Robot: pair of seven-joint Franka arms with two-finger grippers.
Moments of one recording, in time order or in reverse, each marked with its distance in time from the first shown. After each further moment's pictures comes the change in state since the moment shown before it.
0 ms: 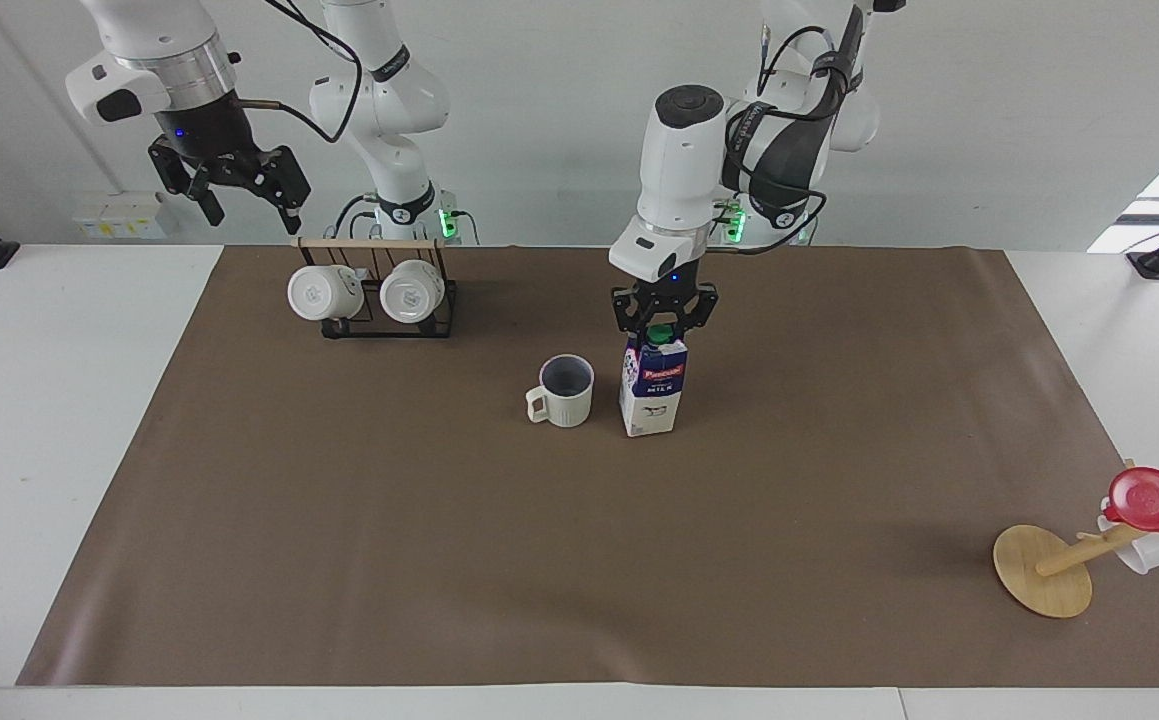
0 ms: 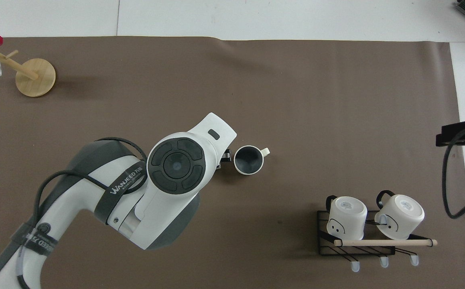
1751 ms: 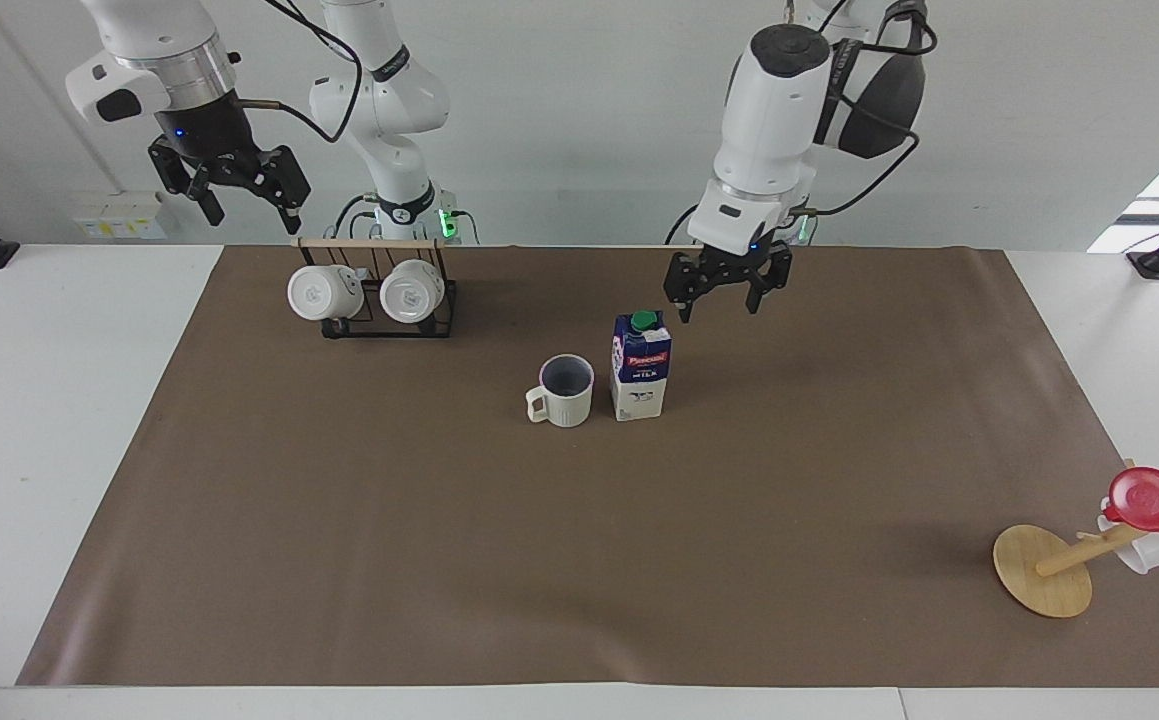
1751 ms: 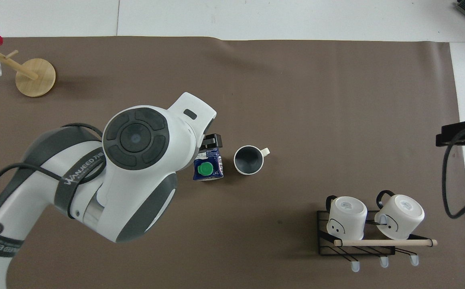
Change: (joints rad) left arm 0.188 -0.069 0.042 0.204 -0.084 -0.344 0.181; right arm 0.000 0.000 0.000 0.000 0.000 0.000 0.000
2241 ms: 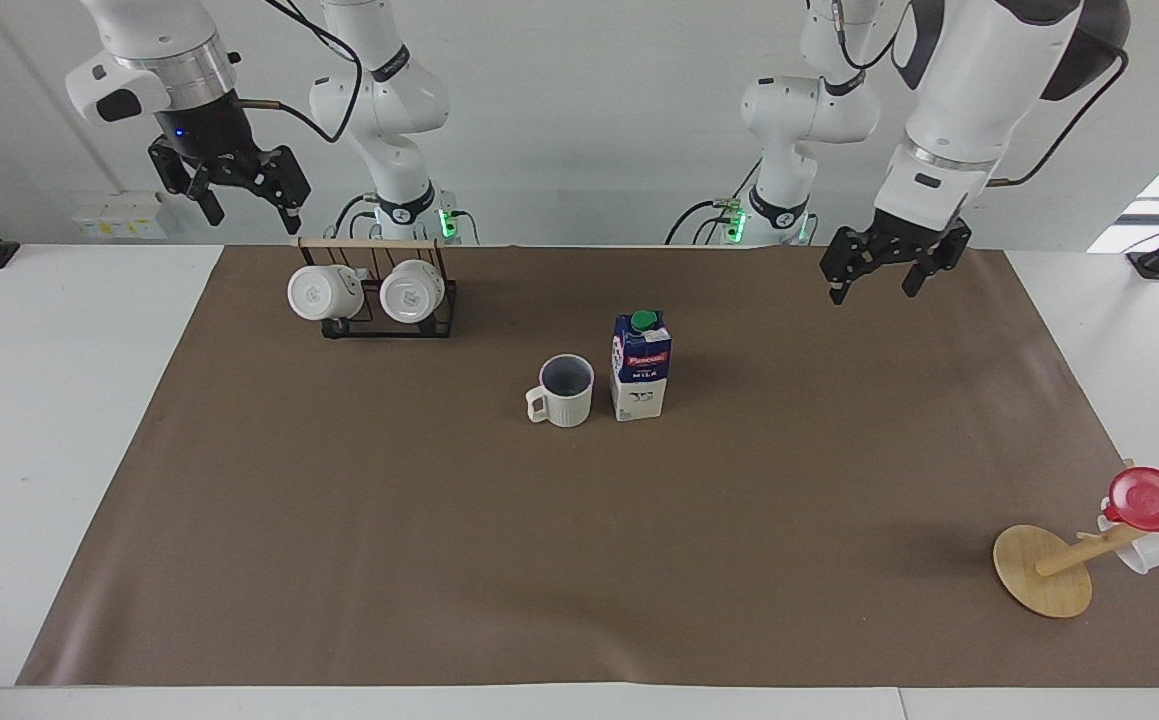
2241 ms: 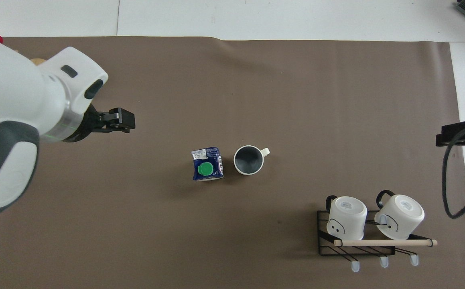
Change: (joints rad) left arm 0.250 -0.017 0.010 0.086 0.000 -0.122 0.282; right arm 0.000 0.000 0.000 0.000 0.000 0.000 0.000
